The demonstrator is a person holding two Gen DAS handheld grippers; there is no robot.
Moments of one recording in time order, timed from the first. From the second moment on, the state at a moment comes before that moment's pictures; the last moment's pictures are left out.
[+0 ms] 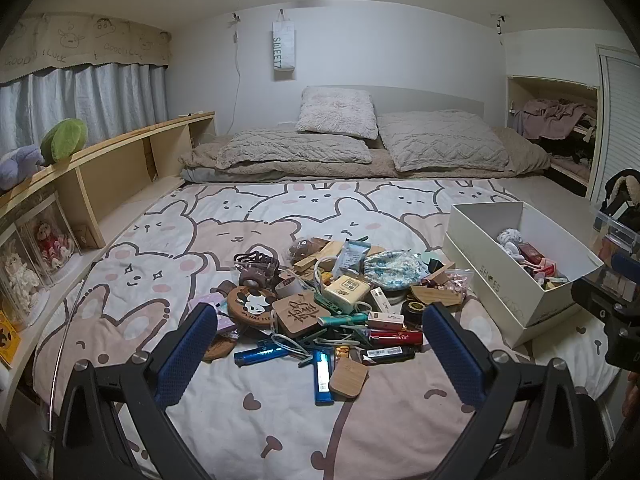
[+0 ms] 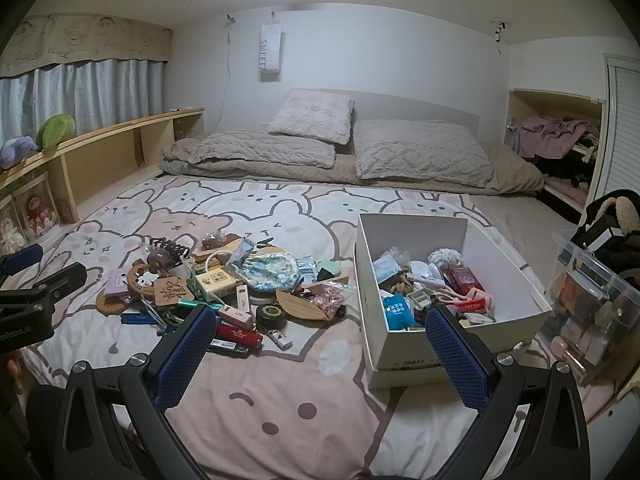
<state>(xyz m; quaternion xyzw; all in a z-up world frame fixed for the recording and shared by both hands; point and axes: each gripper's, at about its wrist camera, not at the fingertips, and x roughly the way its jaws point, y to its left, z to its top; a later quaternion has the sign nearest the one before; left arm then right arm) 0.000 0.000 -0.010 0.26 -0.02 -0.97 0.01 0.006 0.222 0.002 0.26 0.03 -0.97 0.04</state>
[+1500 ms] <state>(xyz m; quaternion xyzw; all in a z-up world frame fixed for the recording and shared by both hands) -0.038 -0.012 -0.087 0.32 0.01 -0.95 -0.01 -0.035 0.222 -0.049 0.33 -0.01 -0.94 0.05</state>
